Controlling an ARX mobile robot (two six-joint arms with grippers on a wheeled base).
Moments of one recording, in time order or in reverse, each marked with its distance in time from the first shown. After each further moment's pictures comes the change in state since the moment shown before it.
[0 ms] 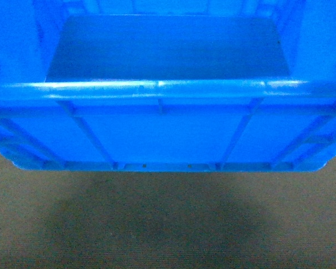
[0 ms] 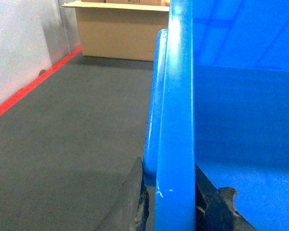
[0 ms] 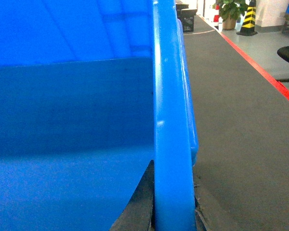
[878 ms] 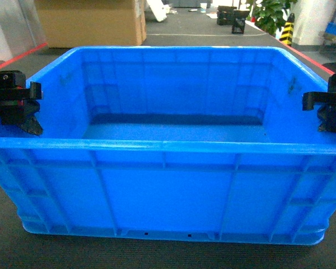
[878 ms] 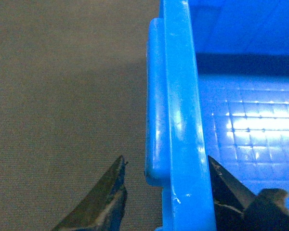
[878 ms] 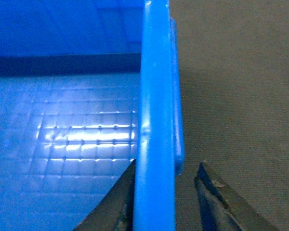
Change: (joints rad) left arm 0.117 0.335 0.286 -0.494 0.229 0.018; right arm -0.064 0.257 0.216 -0.447 -0.095 0.048
